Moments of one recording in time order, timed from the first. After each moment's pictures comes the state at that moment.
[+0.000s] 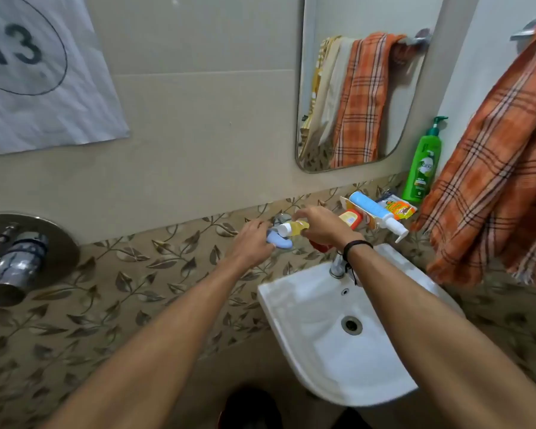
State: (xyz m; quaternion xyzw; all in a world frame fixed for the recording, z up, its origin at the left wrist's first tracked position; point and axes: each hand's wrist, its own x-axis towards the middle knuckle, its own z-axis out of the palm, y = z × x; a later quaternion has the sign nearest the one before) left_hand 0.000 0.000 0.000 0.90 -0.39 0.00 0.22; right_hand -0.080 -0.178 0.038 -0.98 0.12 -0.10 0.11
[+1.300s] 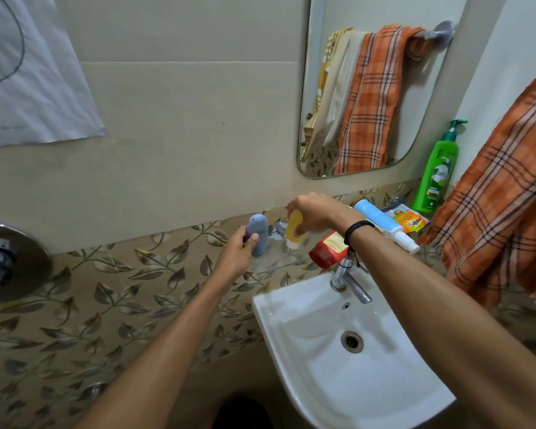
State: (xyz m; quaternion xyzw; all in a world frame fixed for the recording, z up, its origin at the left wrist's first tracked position) left_hand 0.021 0.001 -0.017 0.78 -0.24 -0.11 0.56; right_hand -0.044 -0.191 0.088 -1.00 0.07 0.01 0.02
